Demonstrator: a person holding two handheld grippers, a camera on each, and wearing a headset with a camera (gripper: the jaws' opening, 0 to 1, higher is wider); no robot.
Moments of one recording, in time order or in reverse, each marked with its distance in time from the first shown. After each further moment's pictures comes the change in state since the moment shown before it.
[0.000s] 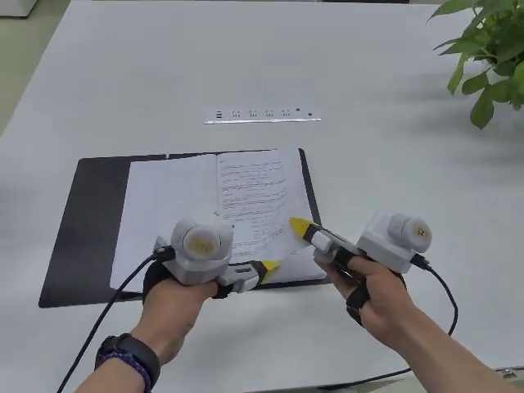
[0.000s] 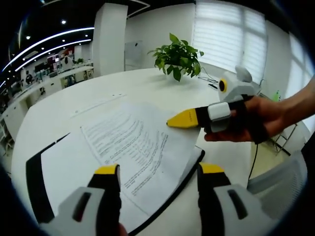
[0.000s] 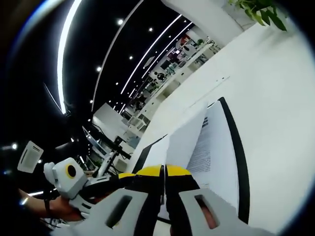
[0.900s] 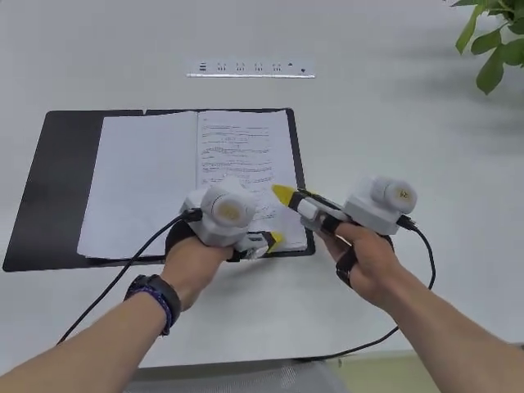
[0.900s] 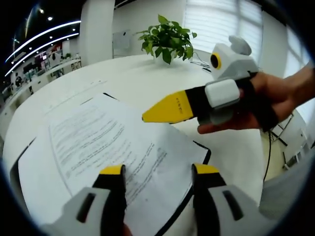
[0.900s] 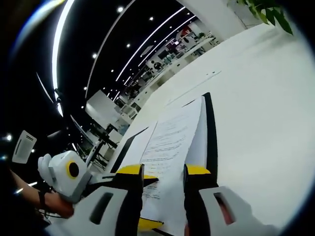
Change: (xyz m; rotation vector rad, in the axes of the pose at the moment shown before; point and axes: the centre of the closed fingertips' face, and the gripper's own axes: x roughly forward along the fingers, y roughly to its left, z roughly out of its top) left arm 0.088 -0.028 -0.023 0.047 0.111 -0.073; right arm -0.003 -0.063 0.000 -0.049 0.095 -0.063
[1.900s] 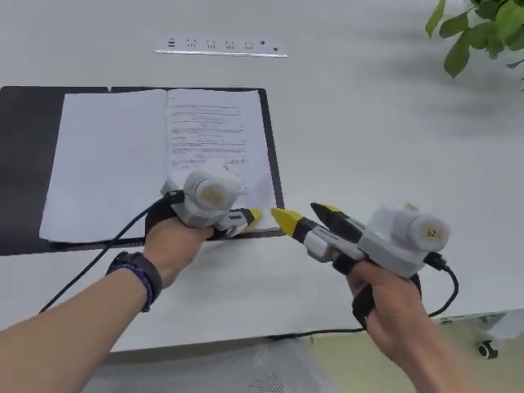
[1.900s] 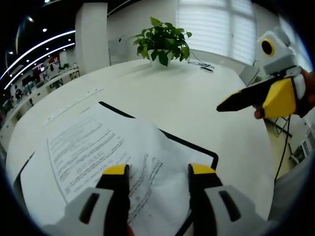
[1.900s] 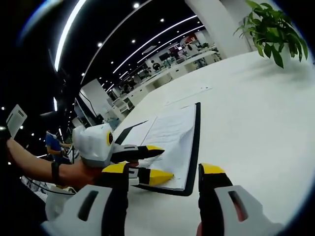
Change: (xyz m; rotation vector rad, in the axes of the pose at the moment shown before) left arm 0.022 0.002 0.009 0.086 -0.040 0.019; right arm -0.081 0.019 -0.014 -0.188 -0.004 -0.110
